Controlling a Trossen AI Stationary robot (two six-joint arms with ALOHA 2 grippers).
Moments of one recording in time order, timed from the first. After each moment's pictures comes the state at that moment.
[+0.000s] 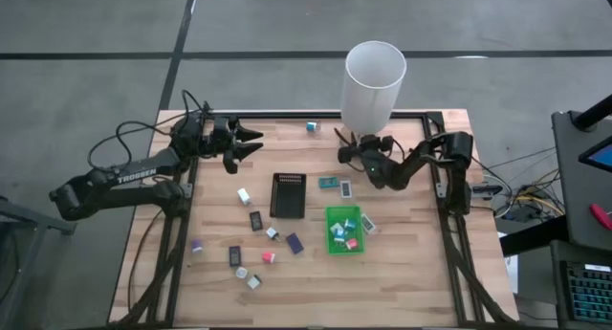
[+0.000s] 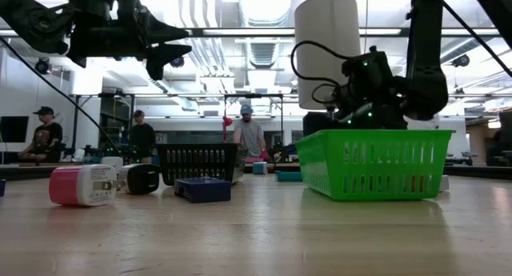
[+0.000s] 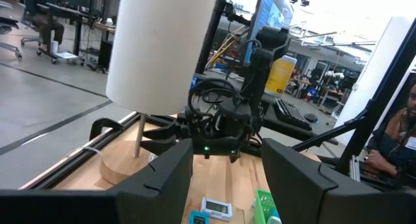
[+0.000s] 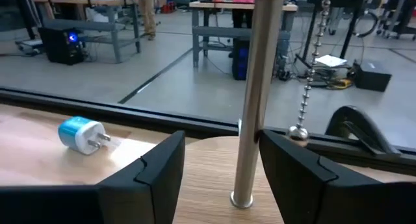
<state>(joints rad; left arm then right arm) 0.67 0.93 0.37 0.61 0.59 -0.29 -0.31 1.95 0.51 1.21 0.99 0.23</state>
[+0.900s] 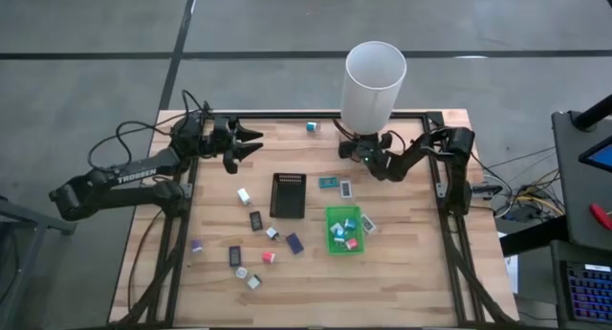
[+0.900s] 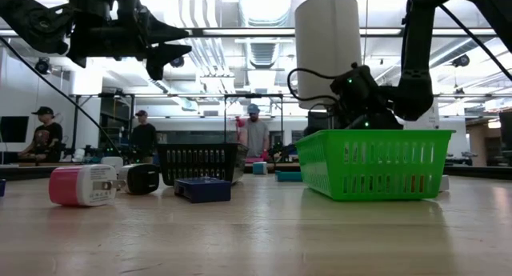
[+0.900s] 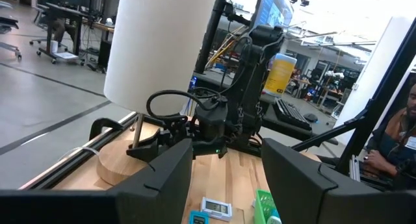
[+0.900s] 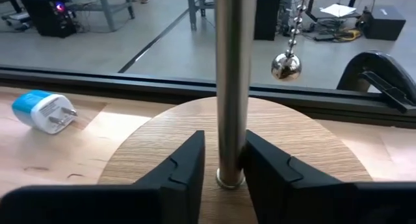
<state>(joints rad) 0.67 0.93 0.37 0.60 0.59 -0.29 -0.41 1.95 0.56 0.95 0.84 0.46</state>
